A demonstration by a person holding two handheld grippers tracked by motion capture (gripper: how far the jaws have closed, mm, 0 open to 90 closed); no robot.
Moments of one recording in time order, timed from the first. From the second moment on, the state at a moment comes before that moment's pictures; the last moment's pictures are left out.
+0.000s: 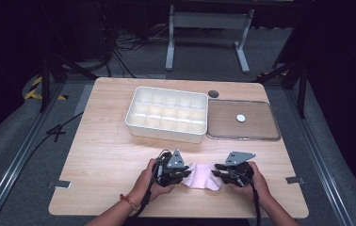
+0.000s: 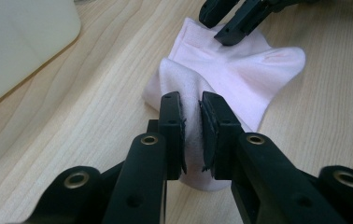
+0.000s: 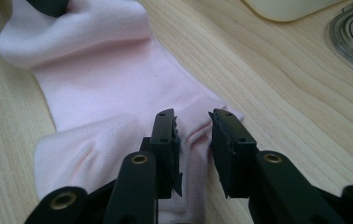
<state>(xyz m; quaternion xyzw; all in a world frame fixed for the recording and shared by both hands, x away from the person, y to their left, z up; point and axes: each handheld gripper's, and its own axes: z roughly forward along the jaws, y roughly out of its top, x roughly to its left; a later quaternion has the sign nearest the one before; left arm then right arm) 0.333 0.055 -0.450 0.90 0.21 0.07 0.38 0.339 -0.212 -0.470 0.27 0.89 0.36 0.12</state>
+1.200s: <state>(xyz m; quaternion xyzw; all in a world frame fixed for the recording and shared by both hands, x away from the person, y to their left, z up) 0.339 0.009 -0.445 0.90 0.19 0.07 0.40 0.341 -0.213 -0.472 0.27 0.88 0.36 0.11</state>
